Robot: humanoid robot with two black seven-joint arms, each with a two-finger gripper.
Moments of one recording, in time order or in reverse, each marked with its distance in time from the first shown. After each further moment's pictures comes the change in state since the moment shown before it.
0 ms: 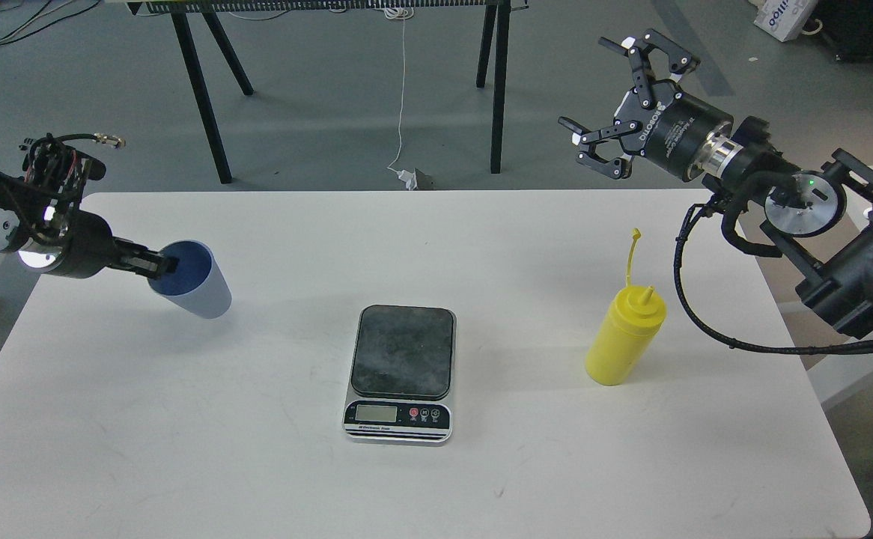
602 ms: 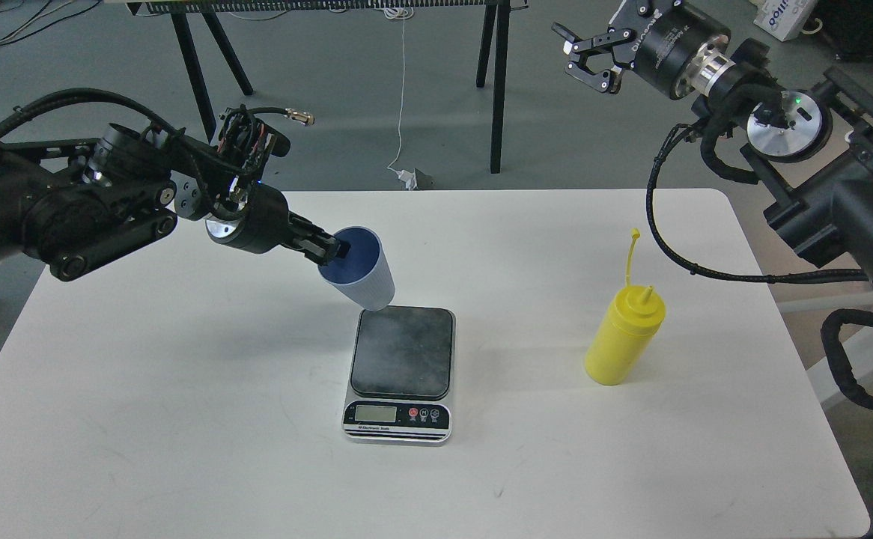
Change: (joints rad) left arm -0.077 -0.275 -0.001 -0.089 -0.054 0.000 0.000; right arm 0.167 0.149 0.064 -0.239 0.004 0.000 0.000
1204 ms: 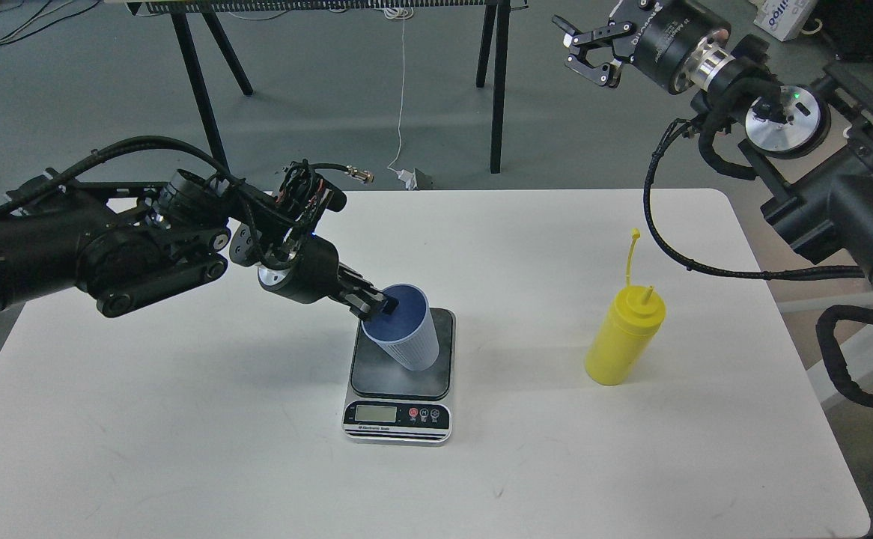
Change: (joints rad) left arm 0.058 -0.073 0.002 -0.040 0.008 0.000 0.000; right arm -0.004 0.003 0.005 -0.003 0.000 -0.004 0.000
